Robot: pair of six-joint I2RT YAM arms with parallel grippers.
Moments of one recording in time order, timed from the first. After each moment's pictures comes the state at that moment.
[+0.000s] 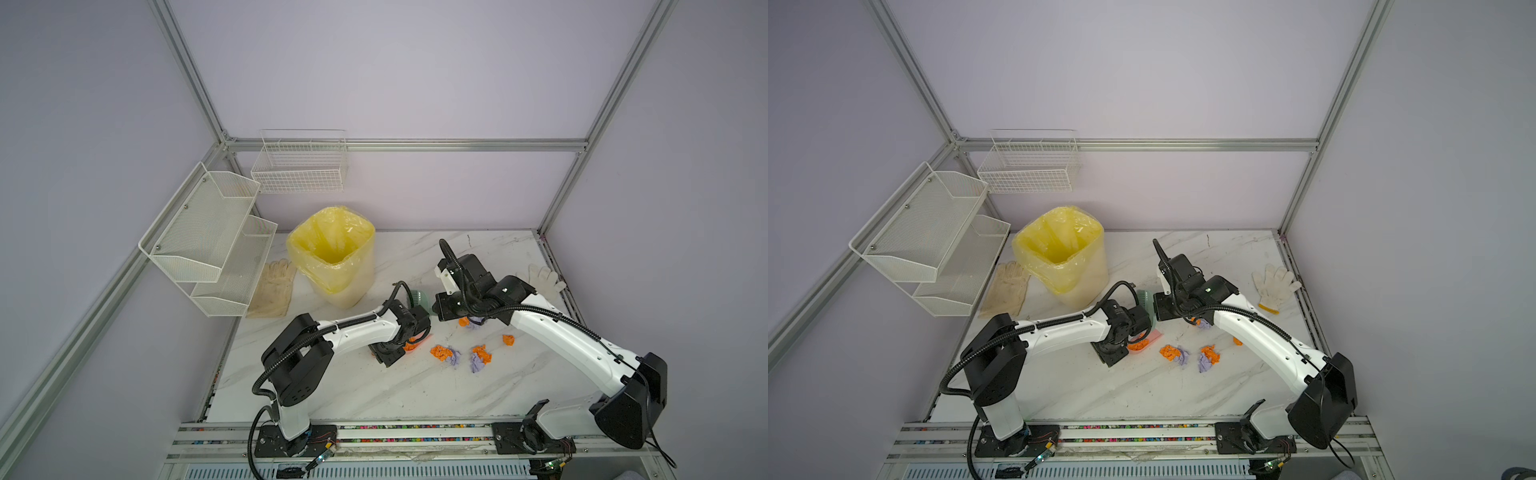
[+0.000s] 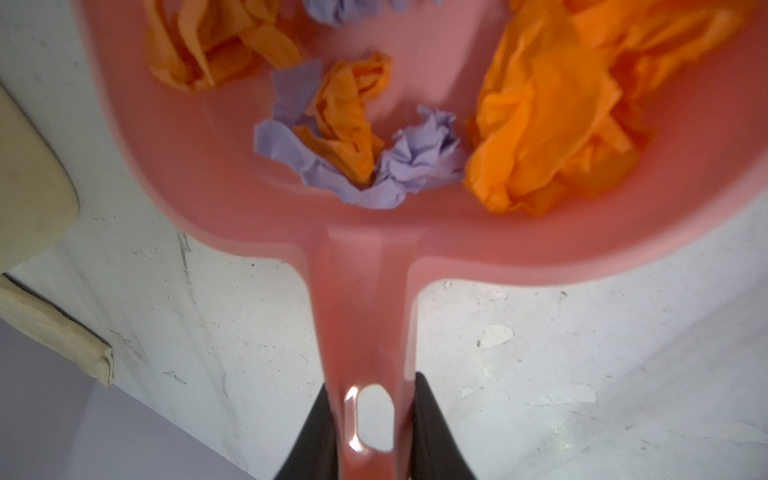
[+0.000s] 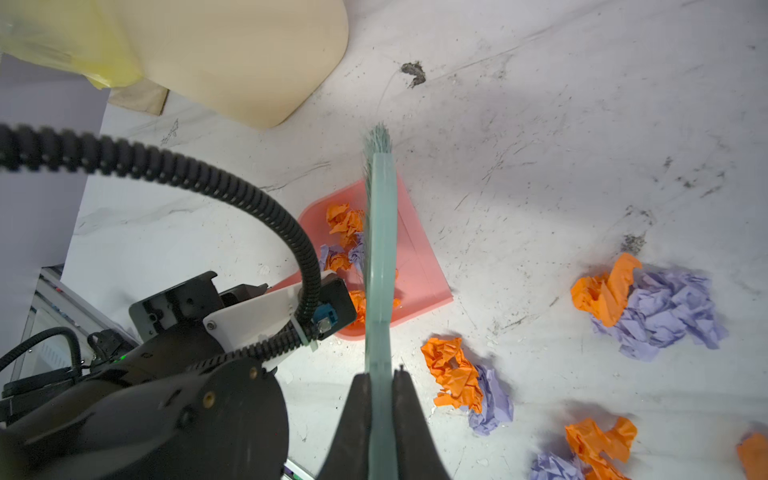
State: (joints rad) left arm -0.92 1.80 1.28 -1.14 -0.31 -0.07; right arm 0.70 1.40 1.30 -0.85 -0.07 0.46
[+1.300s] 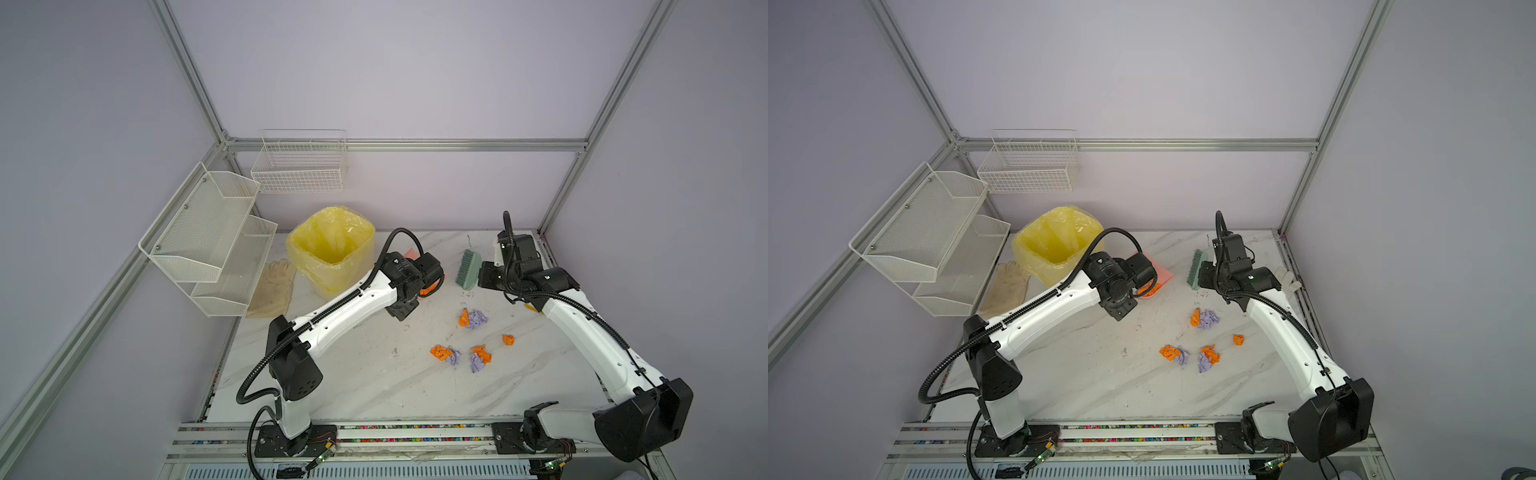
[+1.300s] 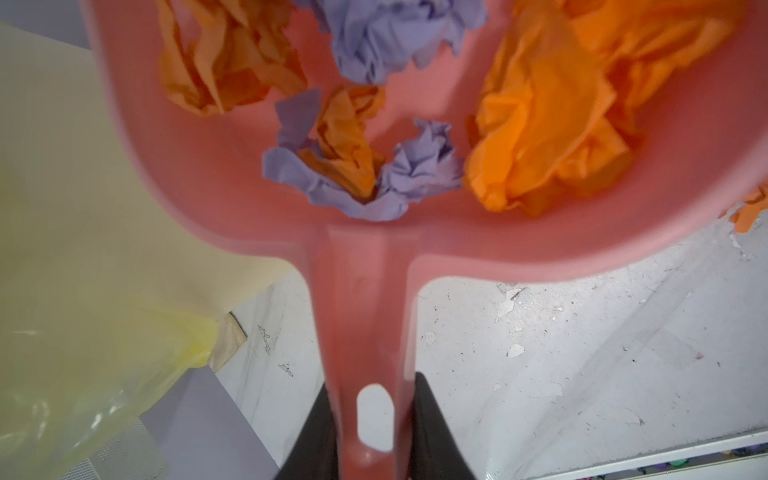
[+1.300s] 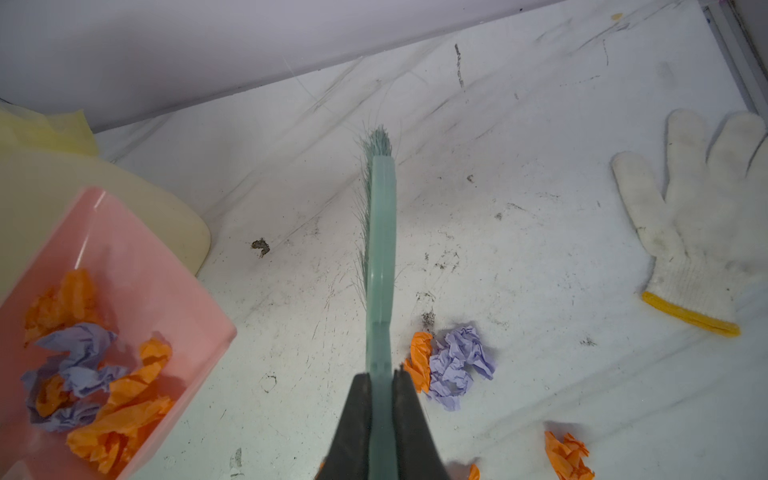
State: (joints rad) left arm -0.87 1.86 1.95 -1.47 -0.46 -0.07; right arm 0.33 1.31 1.26 -0.73 0.04 0.43
